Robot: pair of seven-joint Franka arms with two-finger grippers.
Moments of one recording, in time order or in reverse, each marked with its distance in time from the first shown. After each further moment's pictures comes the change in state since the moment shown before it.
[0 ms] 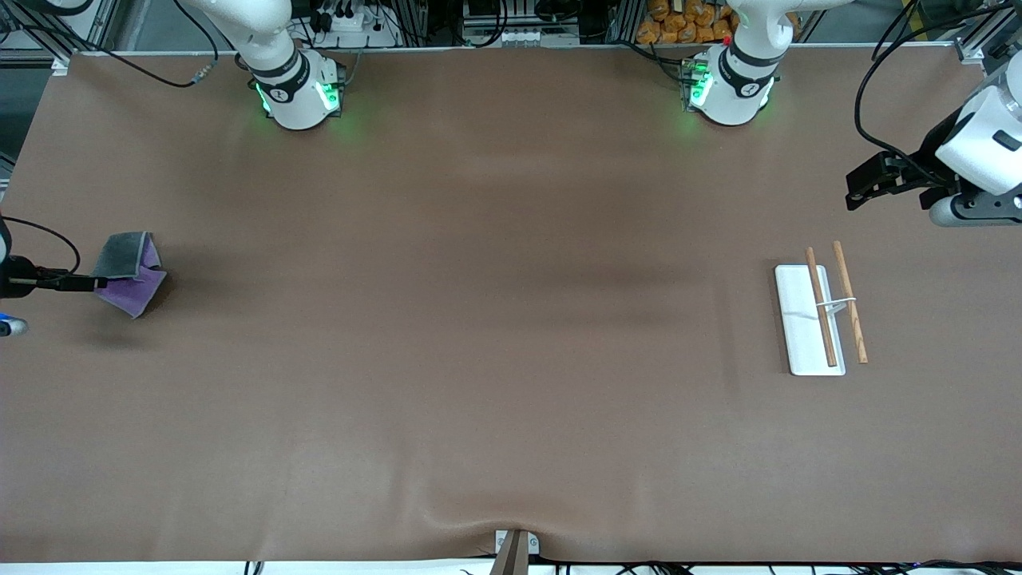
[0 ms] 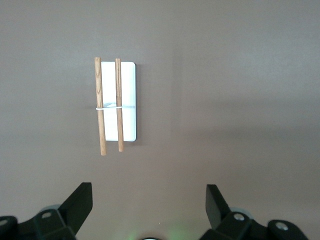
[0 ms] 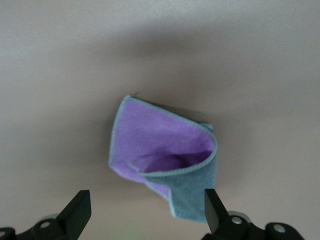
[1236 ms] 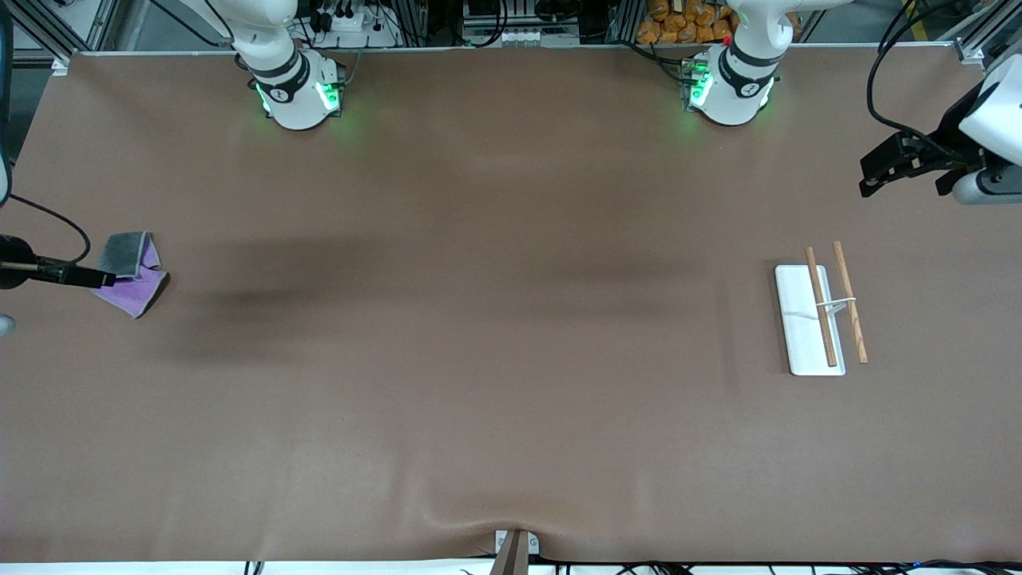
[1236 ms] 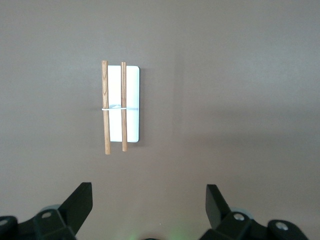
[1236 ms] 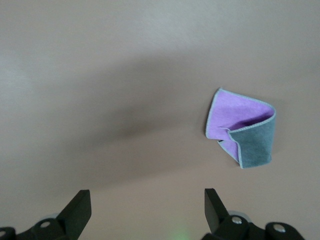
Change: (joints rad) left arm 0.004 -0.028 0.012 0.011 0.000 -0.010 0.000; right arm 0.269 -0.289 0.001 0.013 0.062 -0.207 0.311
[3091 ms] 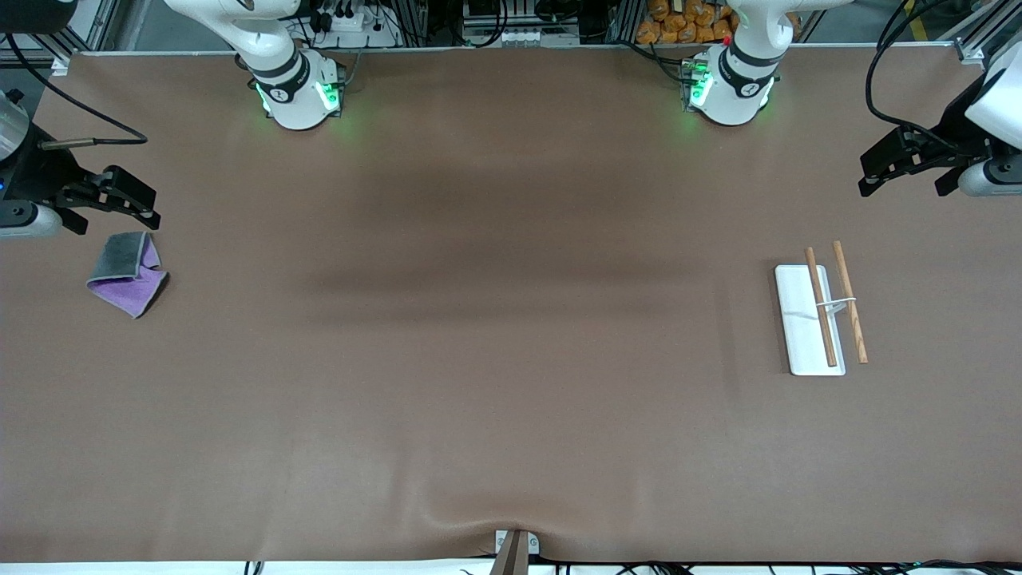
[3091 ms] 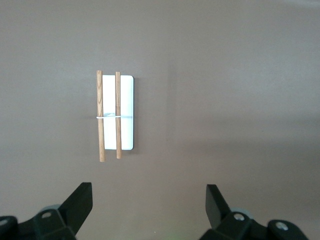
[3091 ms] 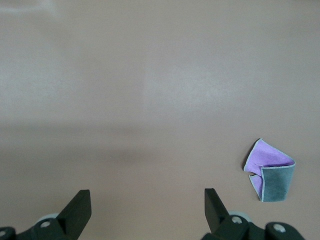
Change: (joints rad) left arm -0.004 -0.025 -0.001 -0.002 -0.022 0.031 0.000; right arm 0.317 -0.322 0.016 0.008 0.031 -0.018 0.001
